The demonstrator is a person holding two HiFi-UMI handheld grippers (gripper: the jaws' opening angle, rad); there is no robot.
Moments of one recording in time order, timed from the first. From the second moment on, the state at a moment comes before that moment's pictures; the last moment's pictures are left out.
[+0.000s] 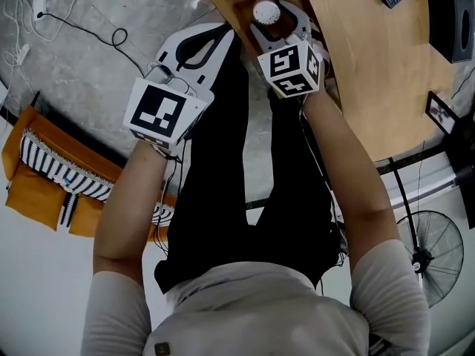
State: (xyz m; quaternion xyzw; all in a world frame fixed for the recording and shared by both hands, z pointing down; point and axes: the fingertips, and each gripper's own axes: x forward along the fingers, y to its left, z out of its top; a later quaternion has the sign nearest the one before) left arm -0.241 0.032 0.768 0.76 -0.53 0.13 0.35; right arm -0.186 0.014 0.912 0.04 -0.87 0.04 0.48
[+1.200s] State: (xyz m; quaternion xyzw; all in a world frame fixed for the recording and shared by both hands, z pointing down) left arm -0.146 -0.041 0.437 0.82 -0.51 0.10 0.23; right arm -0.069 -0.064 0.486 0.19 -0.93 0.04 0.32
